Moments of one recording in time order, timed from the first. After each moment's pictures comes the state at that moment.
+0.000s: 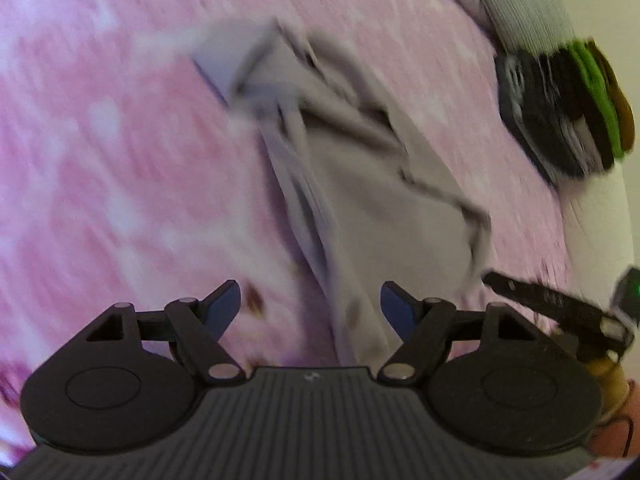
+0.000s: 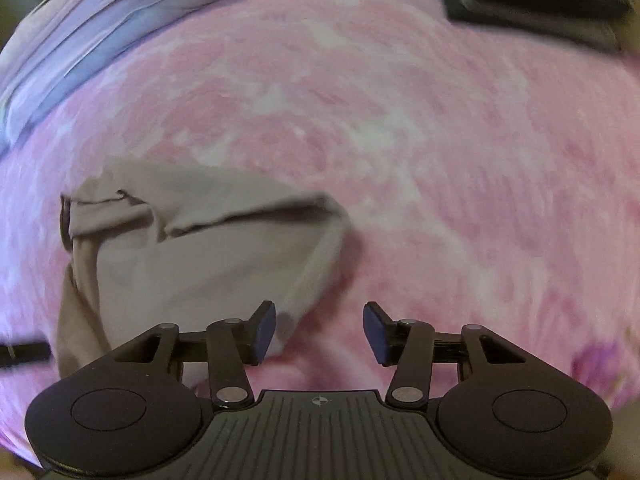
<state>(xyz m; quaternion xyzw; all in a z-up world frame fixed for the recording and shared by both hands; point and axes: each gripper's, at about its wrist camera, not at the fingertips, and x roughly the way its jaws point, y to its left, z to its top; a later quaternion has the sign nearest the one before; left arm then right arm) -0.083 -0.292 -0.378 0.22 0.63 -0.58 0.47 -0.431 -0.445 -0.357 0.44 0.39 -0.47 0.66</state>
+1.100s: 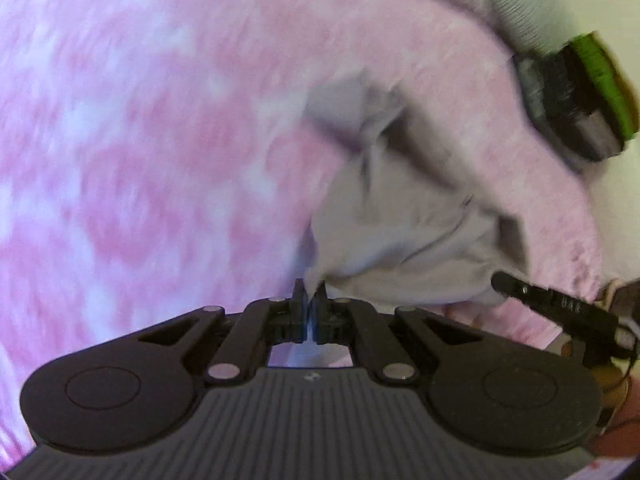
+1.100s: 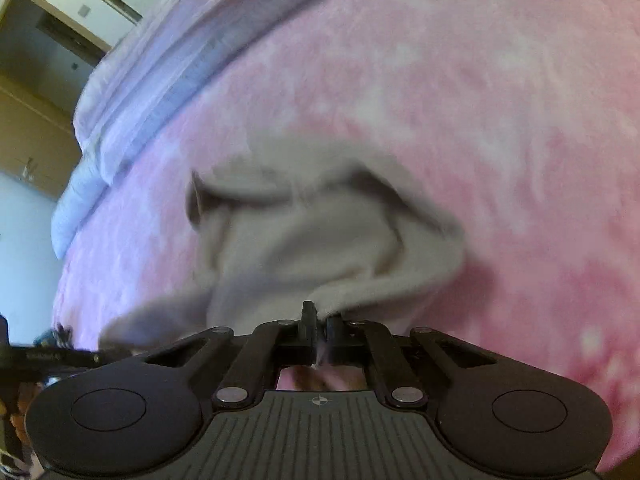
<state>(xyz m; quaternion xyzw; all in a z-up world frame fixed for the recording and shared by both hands) 0.032 -0.289 -0.337 0.25 0.55 -0.61 0.51 -0.359 -0.381 -0.361 0.51 0.24 -0.38 0.74</state>
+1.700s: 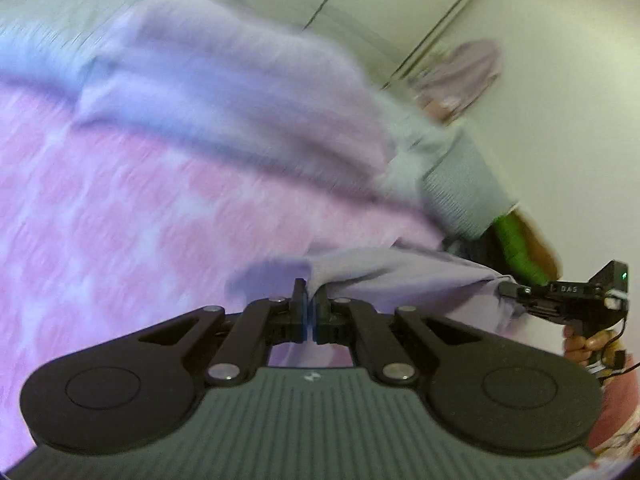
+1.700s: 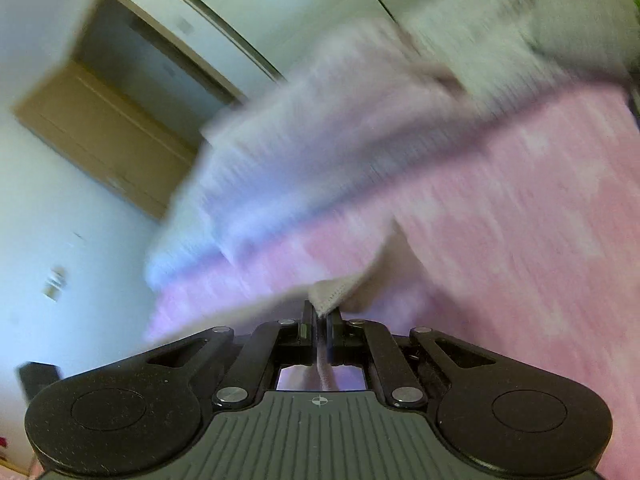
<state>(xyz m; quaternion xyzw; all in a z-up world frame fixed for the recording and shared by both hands) 0.148 -0.311 -0.164 0.09 0.48 -0.65 0.58 -0.279 -0.544 -0.141 0.48 0.24 -0.29 0.79</state>
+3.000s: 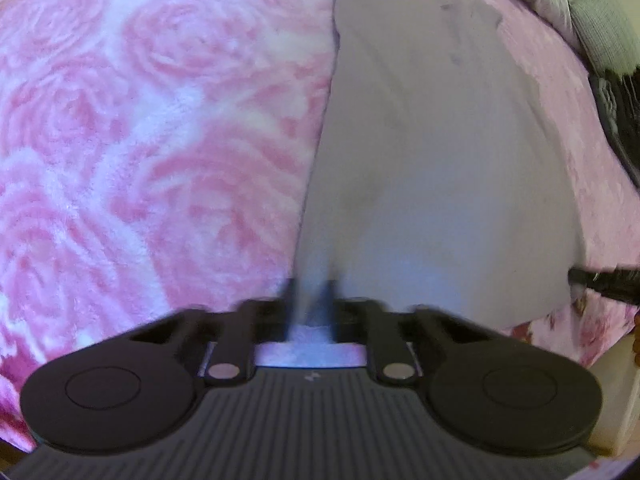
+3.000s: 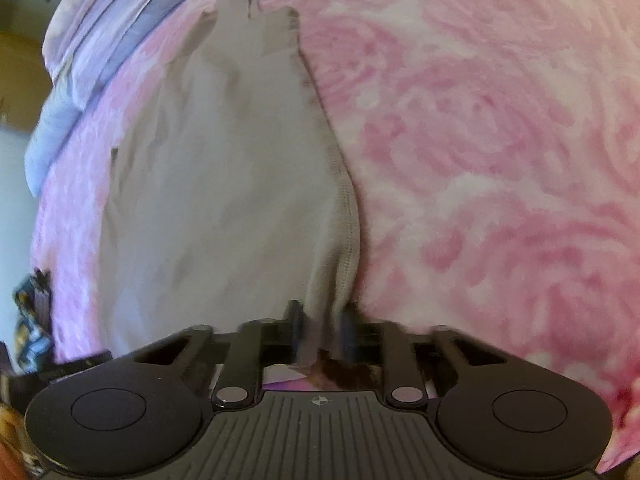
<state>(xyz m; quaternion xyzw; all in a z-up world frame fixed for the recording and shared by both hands) 0.143 -0.217 -0.409 0.26 0.58 -0.52 0.57 -0.286 -0.393 -0.415 0.53 0.38 -0.32 0.68</state>
